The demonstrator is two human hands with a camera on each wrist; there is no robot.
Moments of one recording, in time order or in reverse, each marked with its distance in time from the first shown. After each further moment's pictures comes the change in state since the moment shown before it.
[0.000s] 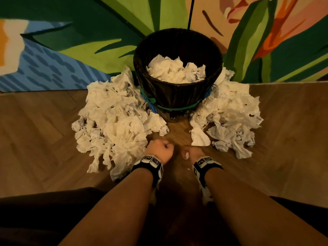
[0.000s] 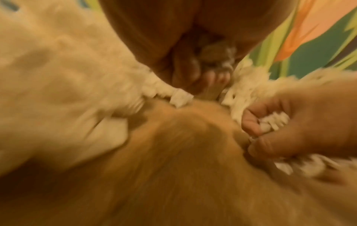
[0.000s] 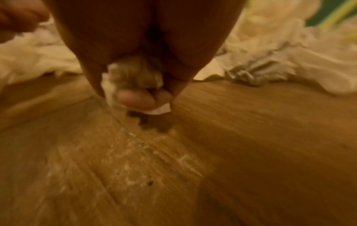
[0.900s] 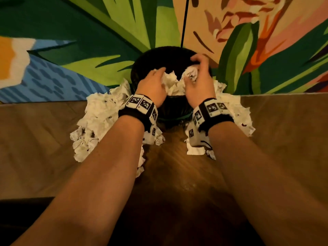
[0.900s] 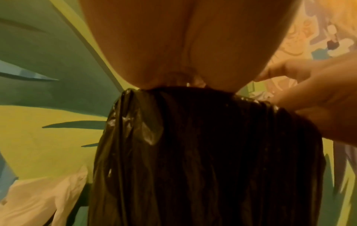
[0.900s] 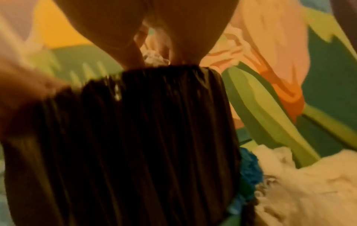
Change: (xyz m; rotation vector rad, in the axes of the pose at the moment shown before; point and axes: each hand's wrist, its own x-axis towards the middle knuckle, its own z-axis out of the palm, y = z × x) left_hand 0.059 0.123 -0.169 0.143 0.374 0.406; right_hand -0.048 -0.140 -0.202 0.373 0.892 -0.573
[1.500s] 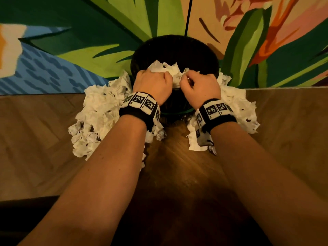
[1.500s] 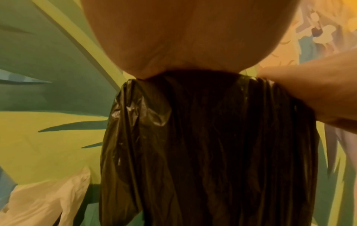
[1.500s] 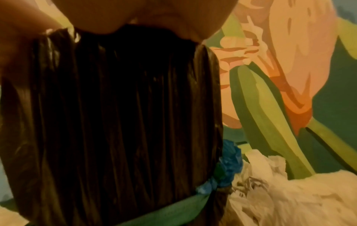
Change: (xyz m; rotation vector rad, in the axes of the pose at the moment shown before) left_hand -0.006 0.003 0.005 0.442 0.068 0.161; right_hand -0.005 0.023 0.015 -0.459 -0.047 -0.182
